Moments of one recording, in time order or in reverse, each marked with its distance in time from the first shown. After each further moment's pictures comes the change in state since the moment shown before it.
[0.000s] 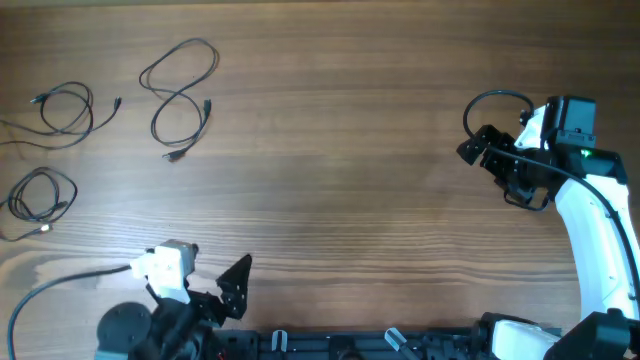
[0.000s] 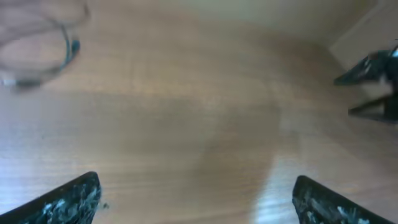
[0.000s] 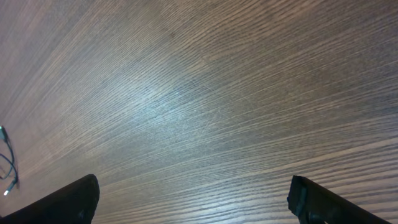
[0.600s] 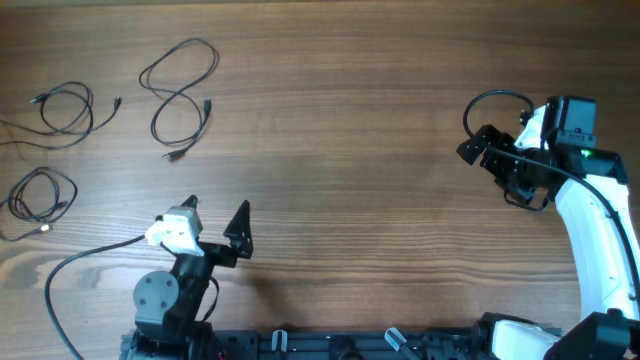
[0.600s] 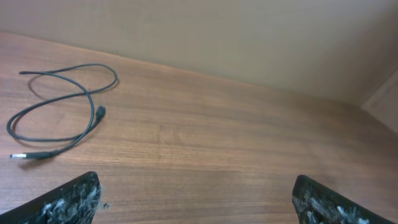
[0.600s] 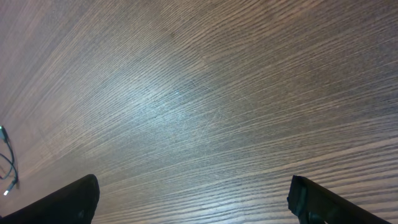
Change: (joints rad) left arm 0.005 -0.021 -0.464 0.713 -0.151 0.000; right arm 0.000 0.000 0.000 0.000 0.000 0.000
